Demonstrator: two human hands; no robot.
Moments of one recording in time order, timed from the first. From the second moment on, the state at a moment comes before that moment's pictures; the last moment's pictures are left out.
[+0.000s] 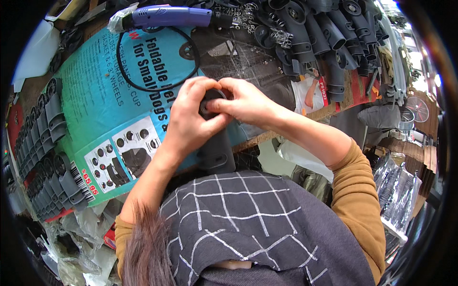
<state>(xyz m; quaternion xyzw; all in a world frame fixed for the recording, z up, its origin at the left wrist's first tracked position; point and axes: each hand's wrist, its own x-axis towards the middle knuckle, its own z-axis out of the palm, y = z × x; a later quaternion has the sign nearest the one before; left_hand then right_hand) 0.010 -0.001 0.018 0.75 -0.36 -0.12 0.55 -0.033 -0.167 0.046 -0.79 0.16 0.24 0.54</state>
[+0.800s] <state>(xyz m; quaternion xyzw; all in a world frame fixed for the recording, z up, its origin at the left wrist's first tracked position) 0.010 0.009 0.019 0.74 -0.38 -0.15 0.54 -0.040 -0.166 0.051 -0.79 0.16 0.27 0.53</state>
